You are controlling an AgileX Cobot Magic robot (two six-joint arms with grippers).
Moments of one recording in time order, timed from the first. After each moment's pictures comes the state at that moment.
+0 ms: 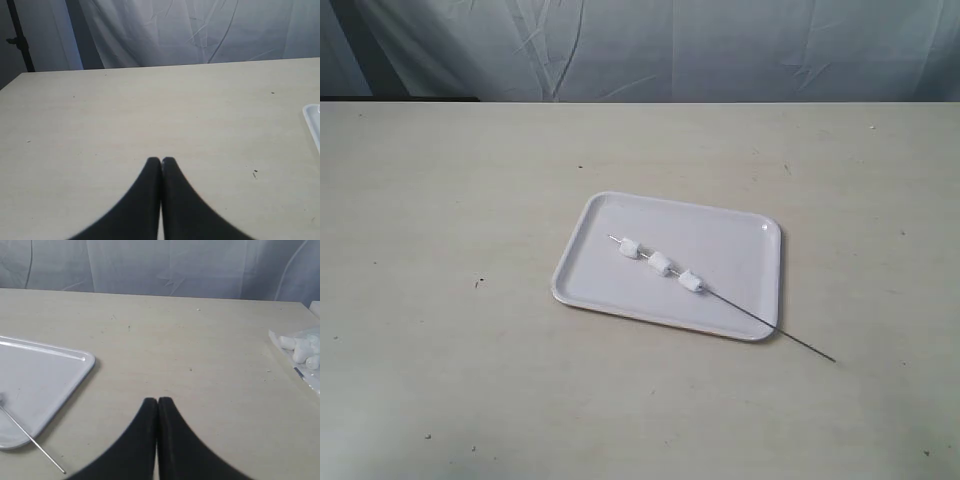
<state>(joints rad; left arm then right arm) 0.01 0.01 -0.01 0.00 0.31 0.05 0.06 0.01 0.00 -0.05 0.36 0.03</state>
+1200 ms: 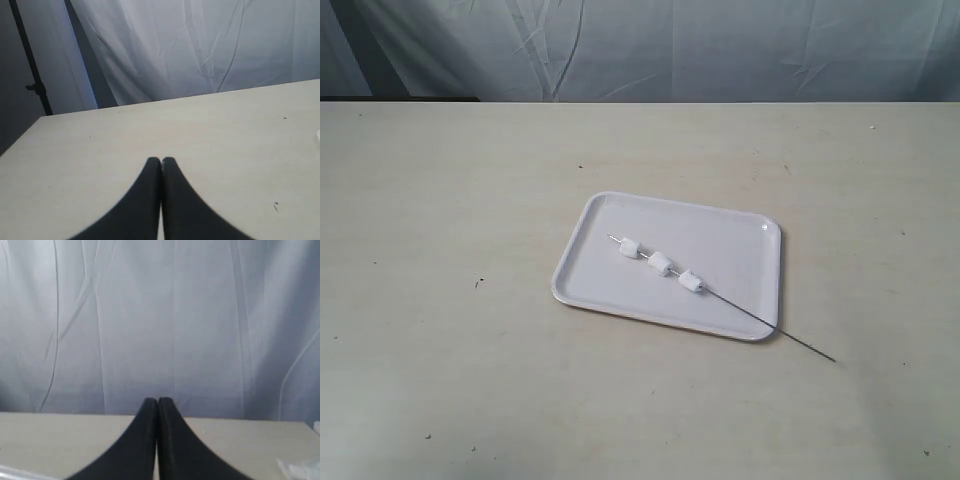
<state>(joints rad) 0.01 0.01 -0.01 0.09 0.19 0.06 0.06 0.01 0.00 -0.01 -0.07 0.02</state>
